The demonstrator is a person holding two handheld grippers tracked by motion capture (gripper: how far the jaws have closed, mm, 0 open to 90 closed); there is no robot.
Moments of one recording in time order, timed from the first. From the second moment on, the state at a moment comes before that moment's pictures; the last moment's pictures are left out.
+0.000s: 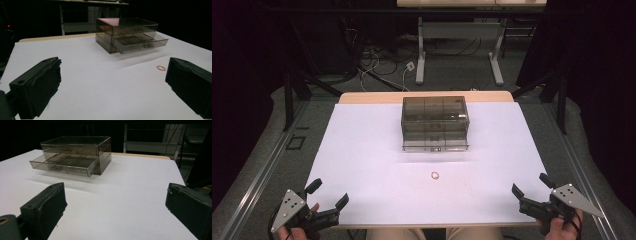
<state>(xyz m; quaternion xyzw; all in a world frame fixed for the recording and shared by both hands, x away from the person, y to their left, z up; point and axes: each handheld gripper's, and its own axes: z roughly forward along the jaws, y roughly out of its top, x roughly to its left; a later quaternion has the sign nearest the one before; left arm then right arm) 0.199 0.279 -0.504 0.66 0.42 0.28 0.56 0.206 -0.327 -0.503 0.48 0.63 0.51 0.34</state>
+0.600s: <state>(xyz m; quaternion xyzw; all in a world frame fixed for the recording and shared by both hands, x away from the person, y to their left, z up) 0.197 0.278 -0.500 0.66 0.42 0.27 0.55 0.217 -0.304 -0.498 0.48 0.64 0.51 0.33</state>
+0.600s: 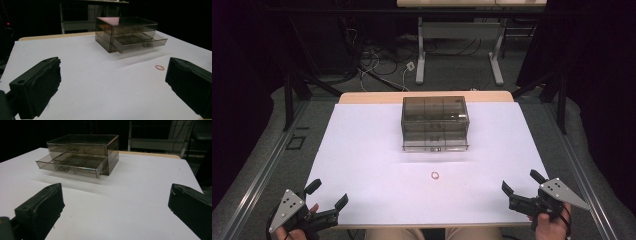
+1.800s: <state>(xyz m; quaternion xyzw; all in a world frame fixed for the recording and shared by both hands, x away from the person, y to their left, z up) 0.201 0.274 -0.503 0.66 0.44 0.26 0.55 0.240 -0.223 -0.500 0.42 0.71 0.48 0.31</state>
